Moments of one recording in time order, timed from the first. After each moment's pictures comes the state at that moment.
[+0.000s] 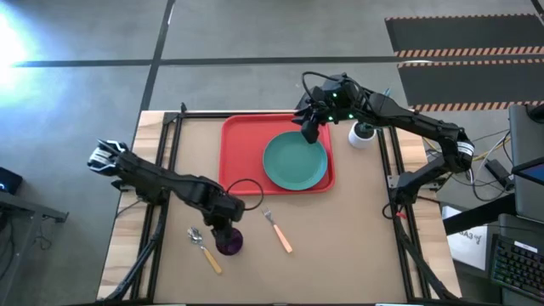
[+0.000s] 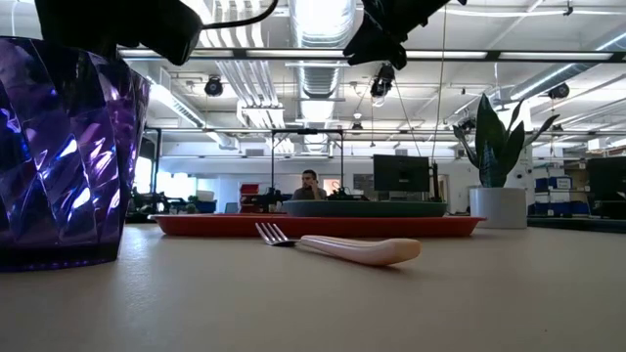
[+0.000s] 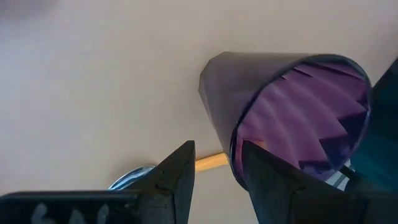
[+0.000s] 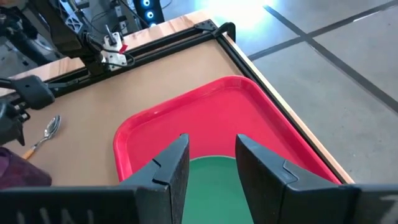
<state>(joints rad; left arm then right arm) -0.32 1.50 1.16 -1.01 0.23 -0.90 -0.45 1.47 1.47 -0.54 -0.19 0.07</state>
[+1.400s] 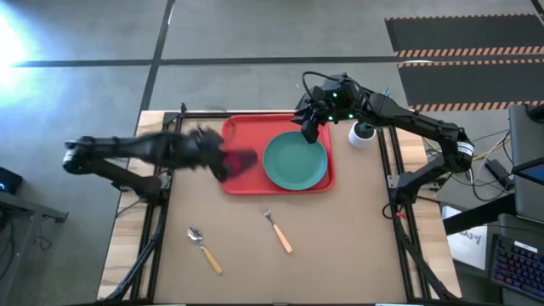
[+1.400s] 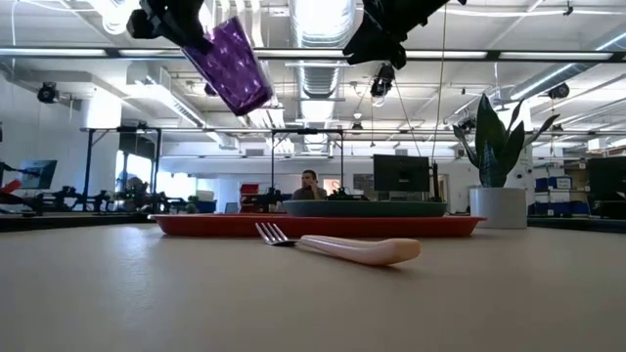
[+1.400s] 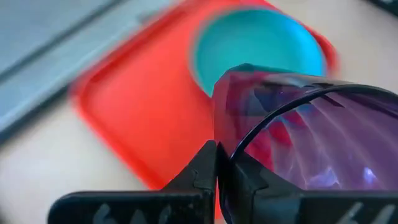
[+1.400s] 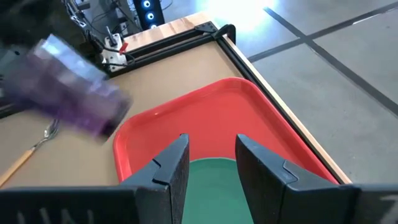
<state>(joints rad) 0.02 1.15 1.27 -1.04 -0.47 -0.64 -0.45 1.47 1.47 -0.54 -0.19 0.07</state>
